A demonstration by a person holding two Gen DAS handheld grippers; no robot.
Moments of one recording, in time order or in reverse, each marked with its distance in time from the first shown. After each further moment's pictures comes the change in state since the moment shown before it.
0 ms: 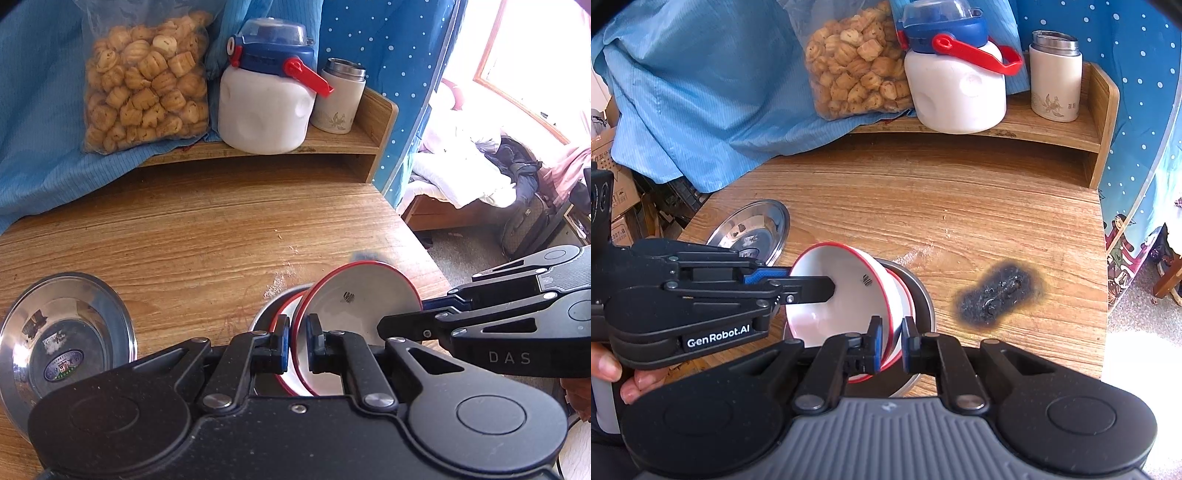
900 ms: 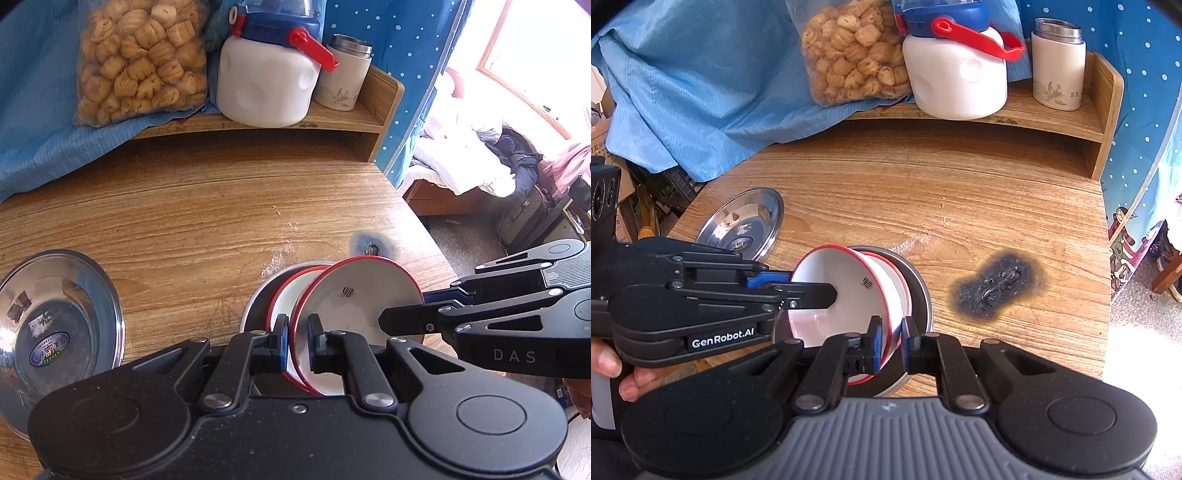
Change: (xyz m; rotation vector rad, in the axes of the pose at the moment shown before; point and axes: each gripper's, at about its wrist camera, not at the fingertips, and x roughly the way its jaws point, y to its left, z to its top) left arm 0.017 0.007 -0.002 -0.023 0.065 -0.021; right arm 0.009 0.000 0.000 -0.005 0.035 -0.008
